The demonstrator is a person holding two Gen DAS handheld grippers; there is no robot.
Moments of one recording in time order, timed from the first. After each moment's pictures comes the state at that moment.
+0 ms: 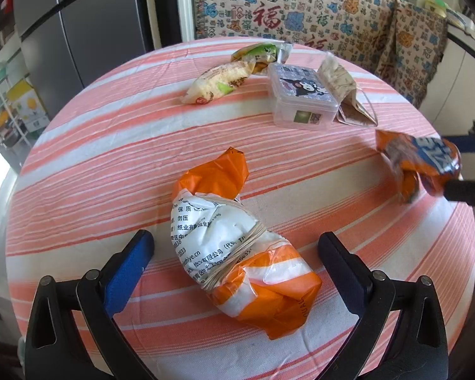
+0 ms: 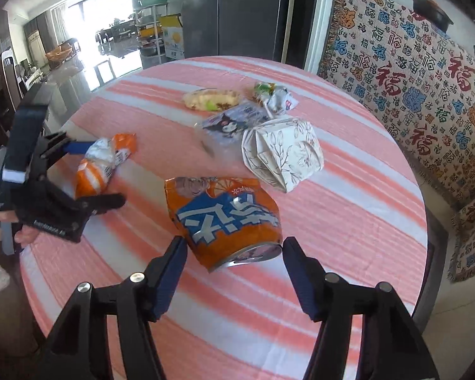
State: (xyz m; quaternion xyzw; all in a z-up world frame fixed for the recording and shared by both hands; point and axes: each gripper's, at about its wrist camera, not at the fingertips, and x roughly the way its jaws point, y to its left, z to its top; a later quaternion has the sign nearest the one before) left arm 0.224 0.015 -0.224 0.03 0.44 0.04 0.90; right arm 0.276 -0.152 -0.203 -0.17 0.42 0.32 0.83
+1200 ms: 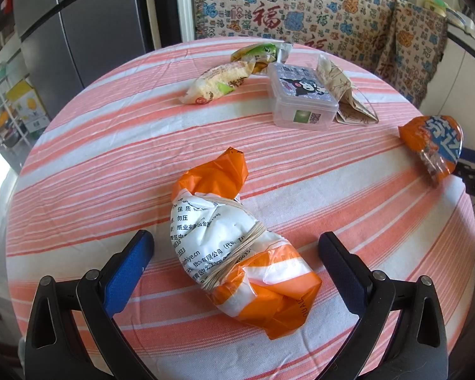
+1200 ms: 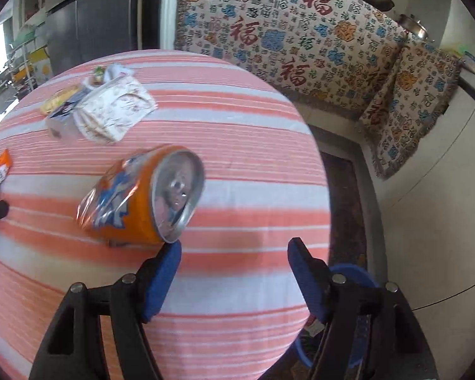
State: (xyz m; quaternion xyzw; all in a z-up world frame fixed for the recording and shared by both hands) left arm 0.224 0.014 -0.224 0.03 0.44 0.05 0.90; right arm 0.286 -0.243 -0.233 -0.09 0.44 0.02 0.90
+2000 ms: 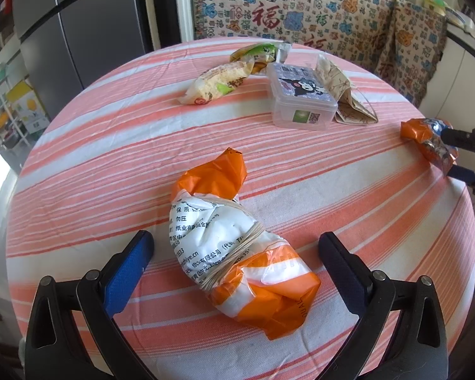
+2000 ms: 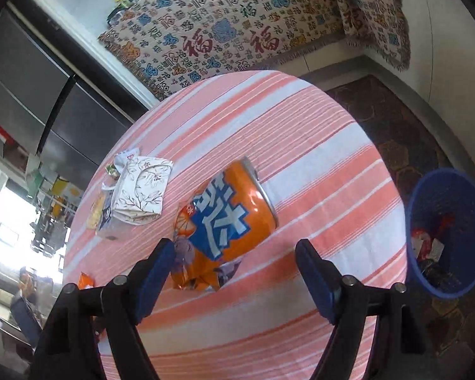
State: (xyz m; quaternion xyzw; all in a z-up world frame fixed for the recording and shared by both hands) left arm 0.225 0.013 -0.225 0.03 0.44 0.05 0.90; right arm 0.291 -0.268 -0.244 0.30 0.44 0.07 0.85
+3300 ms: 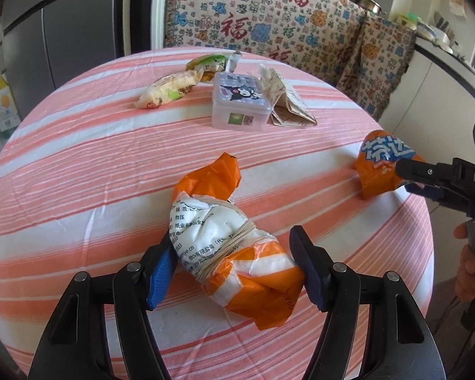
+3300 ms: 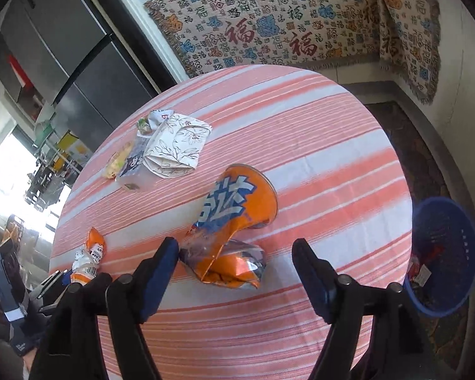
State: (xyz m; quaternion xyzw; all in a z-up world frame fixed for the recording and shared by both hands) left arm 0.200 -0.010 -0.216 -0.02 0.42 -0.03 0.91; right arm 0.252 -0.235 -0.225 0.20 0.44 0.11 0.87
